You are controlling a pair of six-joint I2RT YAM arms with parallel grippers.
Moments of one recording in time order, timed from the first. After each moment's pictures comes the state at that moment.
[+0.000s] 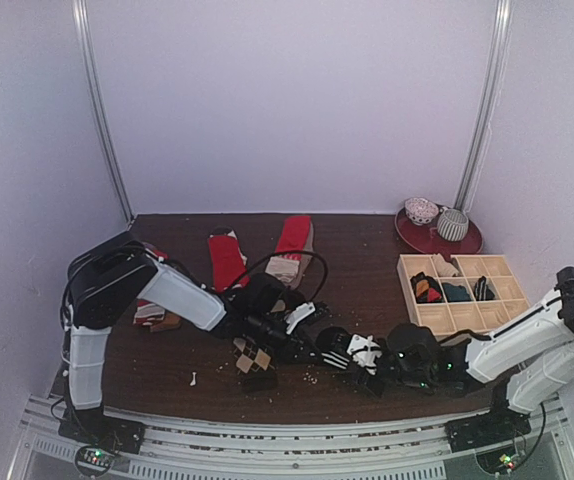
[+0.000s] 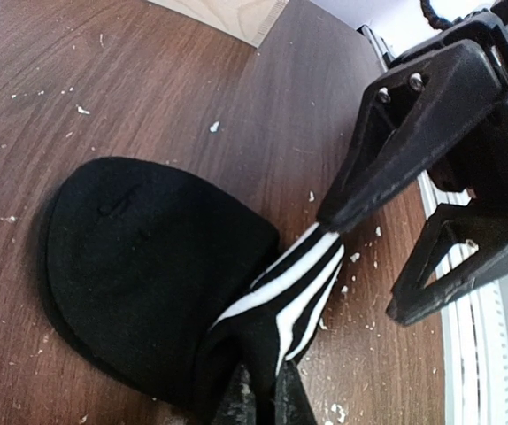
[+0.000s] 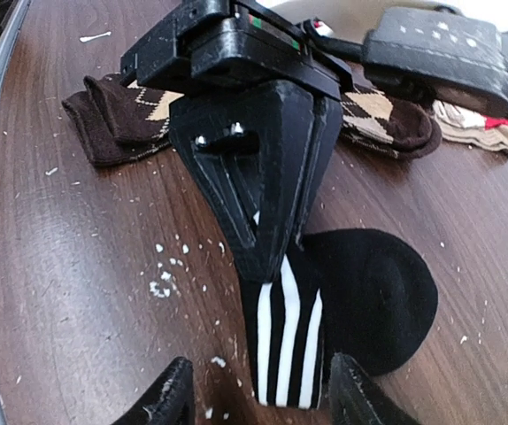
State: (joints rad) left arm -0.94 2.12 1.09 0.26 0.71 -0.03; right arm 1.10 1.42 0.31 0.53 0.12 -0.16
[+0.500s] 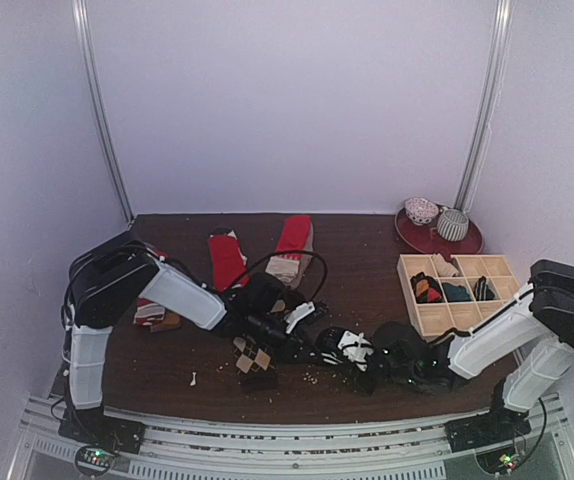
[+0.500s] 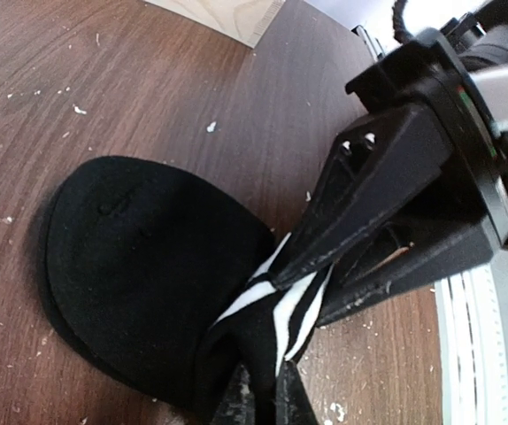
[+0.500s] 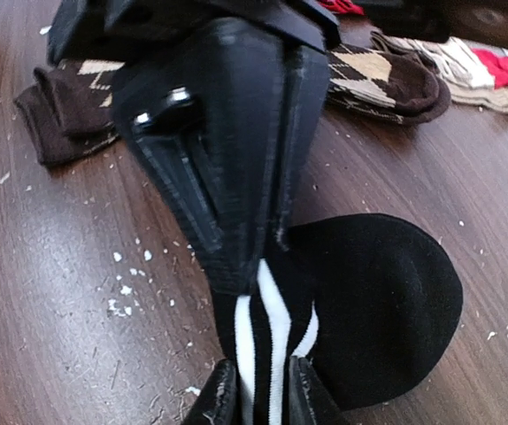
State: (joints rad) left arm -0.93 2.13 1.10 0.26 0.74 -0.03; right arm 1.06 1.58 0.38 0.55 0.11 -0.09
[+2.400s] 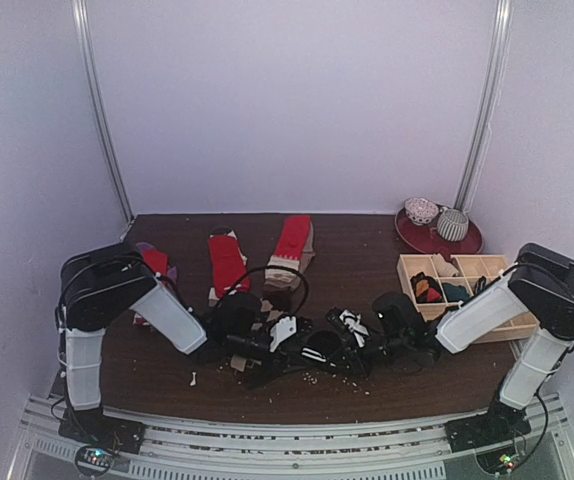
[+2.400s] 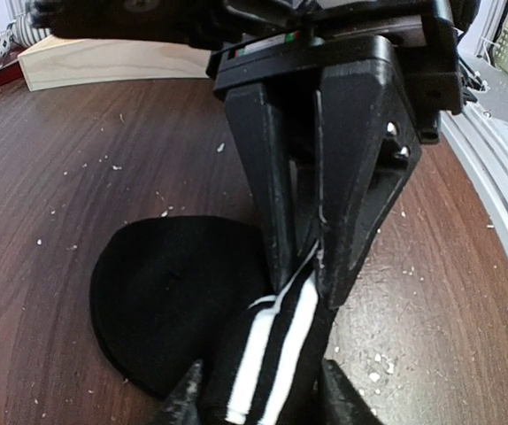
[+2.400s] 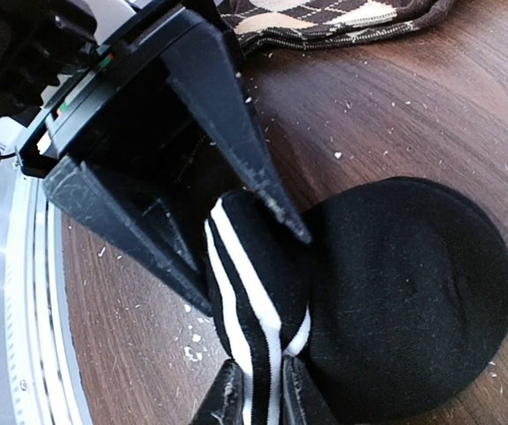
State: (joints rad) left arm -0.96 2.07 0.81 0.75 0.56 0.24; right arm 0.84 1.69 0.51 0.45 -0.48 0.23
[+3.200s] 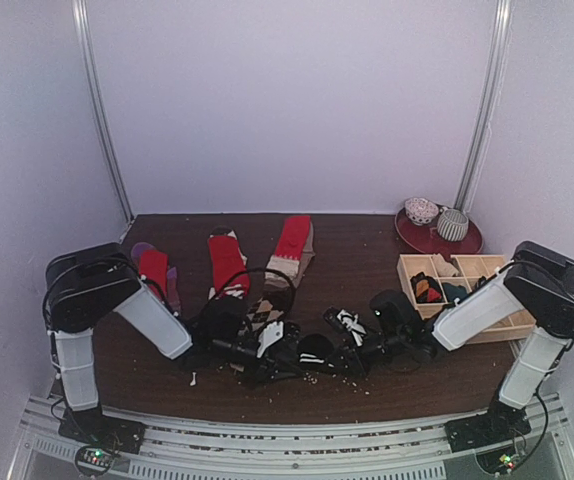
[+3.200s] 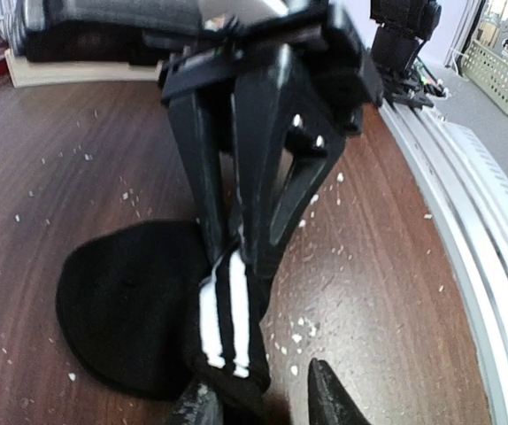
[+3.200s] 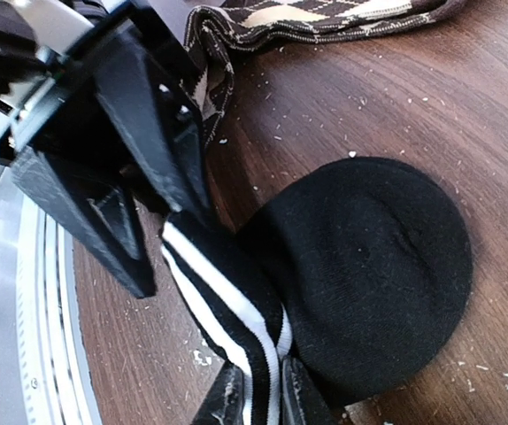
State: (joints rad) left arm -0.95 1.99 0.69 0.79 0.63 0.19; right arm 0.82 1.72 0.54 0.43 -0.52 0.24
